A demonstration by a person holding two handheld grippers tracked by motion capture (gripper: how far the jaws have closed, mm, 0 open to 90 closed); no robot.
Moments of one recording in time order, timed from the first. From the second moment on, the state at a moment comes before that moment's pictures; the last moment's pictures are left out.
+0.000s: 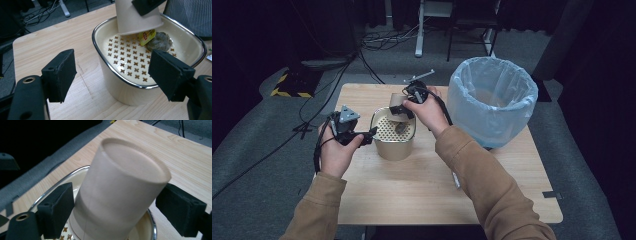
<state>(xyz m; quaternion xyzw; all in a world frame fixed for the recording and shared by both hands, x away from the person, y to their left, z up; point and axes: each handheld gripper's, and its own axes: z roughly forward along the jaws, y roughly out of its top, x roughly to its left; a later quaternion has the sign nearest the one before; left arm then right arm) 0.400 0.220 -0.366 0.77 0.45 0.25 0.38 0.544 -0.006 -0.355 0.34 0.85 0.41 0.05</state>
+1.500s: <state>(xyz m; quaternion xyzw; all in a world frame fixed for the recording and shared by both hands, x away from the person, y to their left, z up) 0.372 0.225 -0.367 0.76 0.45 0.25 0.40 0.492 -0.039 -0.293 0.25 0.80 0.53 0.11</state>
